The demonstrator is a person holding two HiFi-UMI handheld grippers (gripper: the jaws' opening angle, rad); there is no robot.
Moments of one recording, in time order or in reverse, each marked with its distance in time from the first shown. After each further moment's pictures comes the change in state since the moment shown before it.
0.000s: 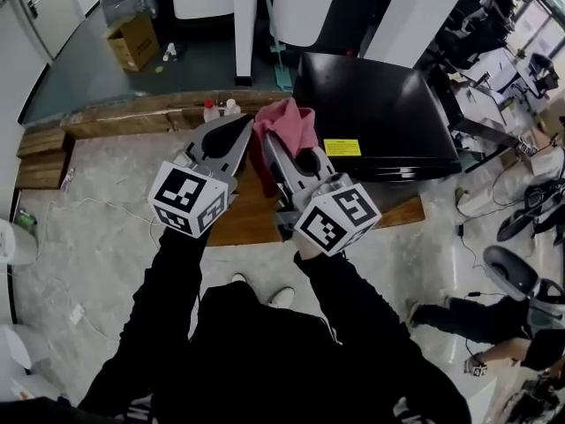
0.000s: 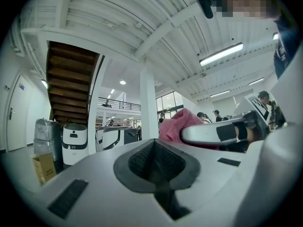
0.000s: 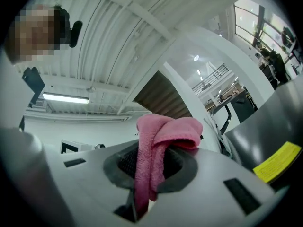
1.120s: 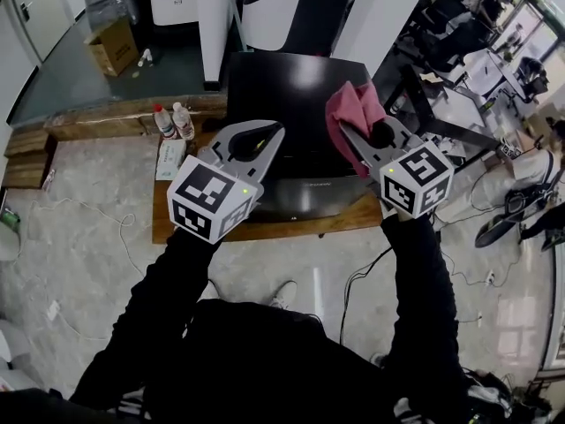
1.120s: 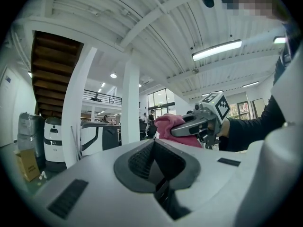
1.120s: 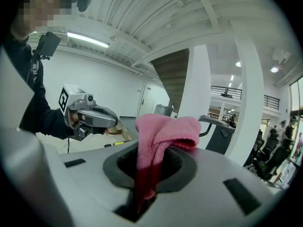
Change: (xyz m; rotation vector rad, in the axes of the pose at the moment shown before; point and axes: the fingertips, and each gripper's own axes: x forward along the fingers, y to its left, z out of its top) left arm 0.153 -0.219 0.034 -0.018 0.053 -0.108; right arm -0.205 -0.213 0.145 -0.605 0.493 0.002
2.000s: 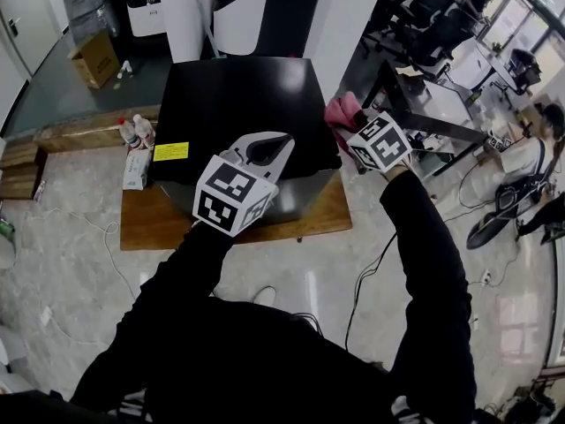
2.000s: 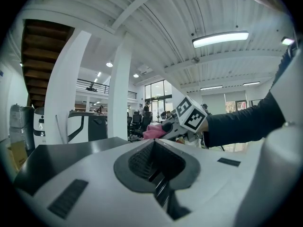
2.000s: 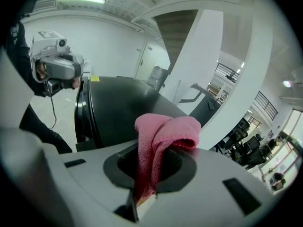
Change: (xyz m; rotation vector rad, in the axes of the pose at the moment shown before) left arm 0.180 -0.130 -0.028 -0.033 0.115 -0.040; right arm -0.066 -0.190 -0.189 -0.145 0.493 -0.024
